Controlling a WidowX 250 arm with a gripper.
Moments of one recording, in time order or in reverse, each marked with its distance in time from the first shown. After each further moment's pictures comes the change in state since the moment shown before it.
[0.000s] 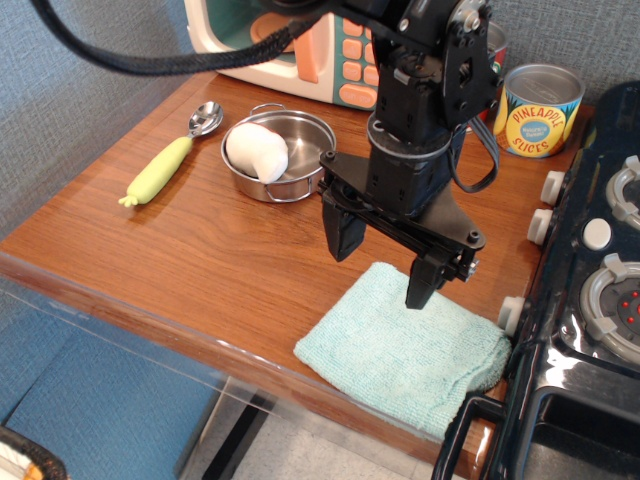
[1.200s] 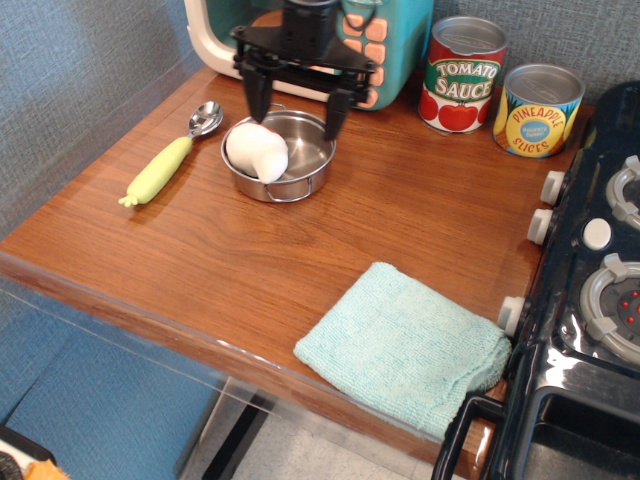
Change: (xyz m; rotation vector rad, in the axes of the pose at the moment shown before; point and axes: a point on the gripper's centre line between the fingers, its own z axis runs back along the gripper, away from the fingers) arm 0.070 0.157 -0.013 0.138 0.003 0.464
